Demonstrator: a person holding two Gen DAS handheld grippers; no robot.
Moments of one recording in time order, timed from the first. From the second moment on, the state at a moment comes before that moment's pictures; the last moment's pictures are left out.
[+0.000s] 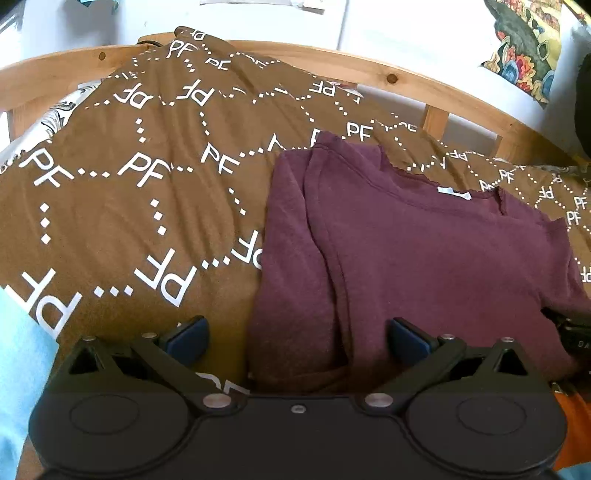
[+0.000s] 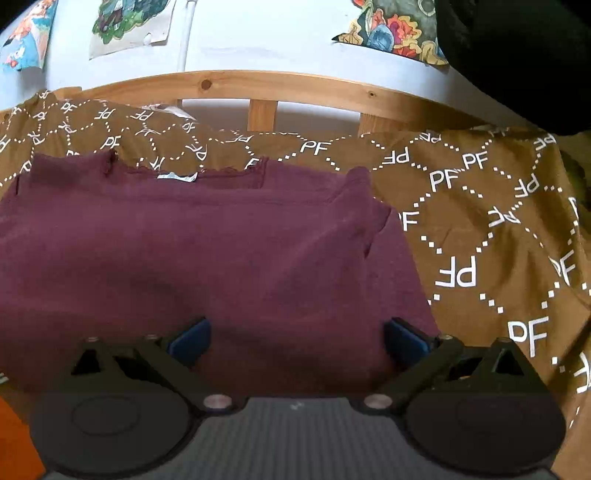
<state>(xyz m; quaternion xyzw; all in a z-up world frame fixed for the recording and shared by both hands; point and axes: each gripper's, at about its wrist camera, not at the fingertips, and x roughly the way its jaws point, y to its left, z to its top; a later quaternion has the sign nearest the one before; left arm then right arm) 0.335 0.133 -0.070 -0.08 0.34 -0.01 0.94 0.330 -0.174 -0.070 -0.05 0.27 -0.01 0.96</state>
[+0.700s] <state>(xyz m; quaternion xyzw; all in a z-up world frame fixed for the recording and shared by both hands) 0.359 0.130 -0.065 -0.11 0.36 0.00 0.93 0.308 -0.118 -0.061 -0.13 0.26 0.09 0.95</state>
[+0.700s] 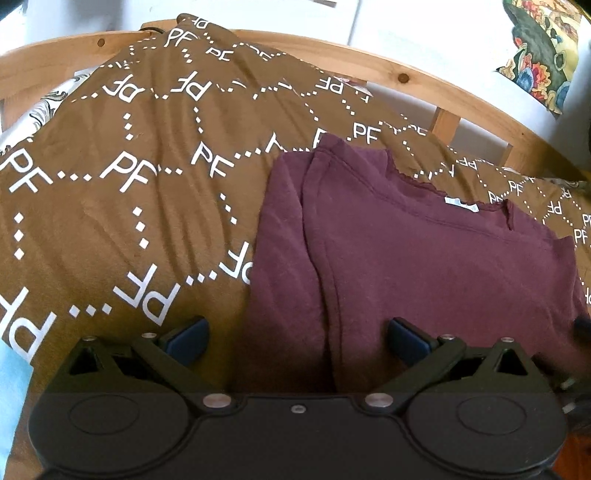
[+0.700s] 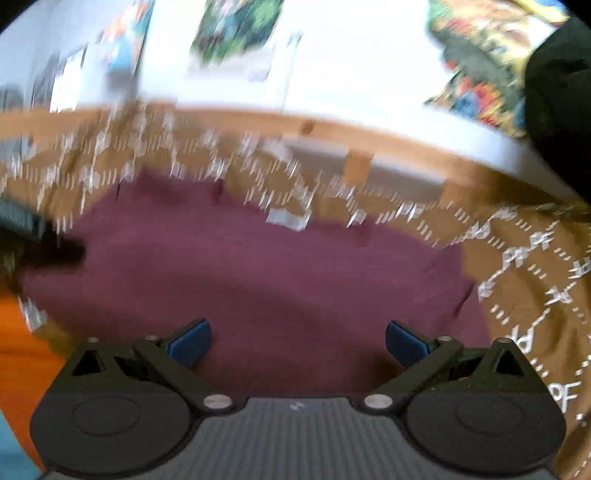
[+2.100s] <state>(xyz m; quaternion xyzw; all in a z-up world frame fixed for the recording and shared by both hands) 0.376 -0.108 0.033 0.05 0.31 -0.19 0.93 0.313 -0.272 -0.013 -0.01 0.27 -0.09 0.96</state>
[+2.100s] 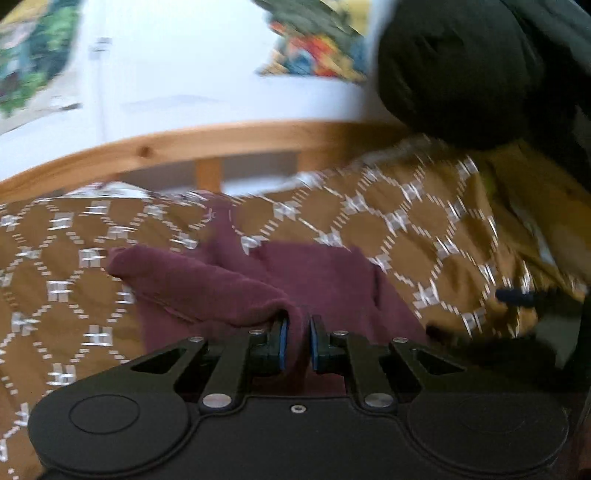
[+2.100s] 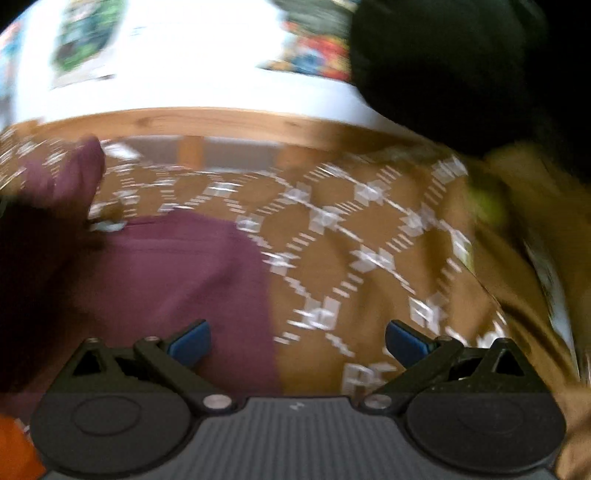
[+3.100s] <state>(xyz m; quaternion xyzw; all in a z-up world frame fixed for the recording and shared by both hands) 0.330 -0.094 -0.030 0.20 0.29 -0.15 0.93 0.350 -0.261 -0.040 0.25 0.22 0.18 0.93</state>
